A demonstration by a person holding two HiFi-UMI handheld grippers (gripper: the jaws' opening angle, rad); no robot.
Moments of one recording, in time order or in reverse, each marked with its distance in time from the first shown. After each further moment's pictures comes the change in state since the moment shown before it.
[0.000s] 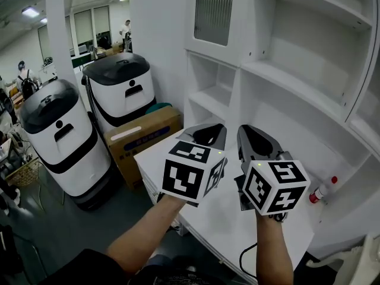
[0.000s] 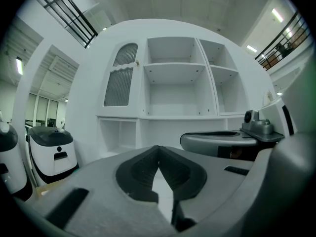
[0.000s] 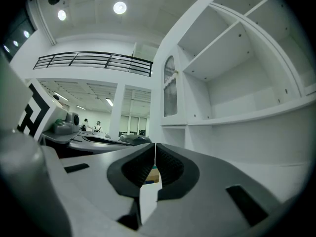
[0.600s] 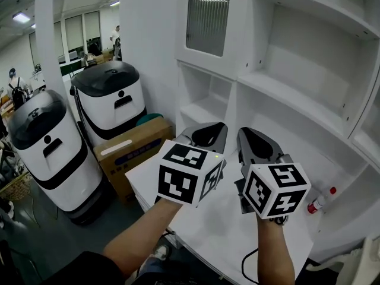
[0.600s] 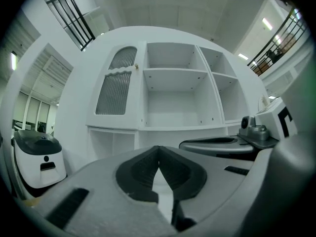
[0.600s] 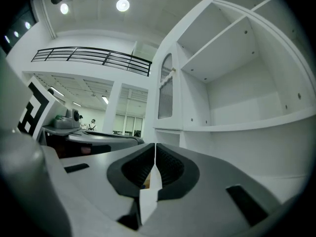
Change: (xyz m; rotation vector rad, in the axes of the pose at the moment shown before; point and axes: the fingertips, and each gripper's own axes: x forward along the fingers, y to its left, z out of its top) left arm 0.054 0.030 0.035 0.019 -0.094 -0.087; right arm 0.054 -0.033 0.015 -0.034 -0.008 -0.051
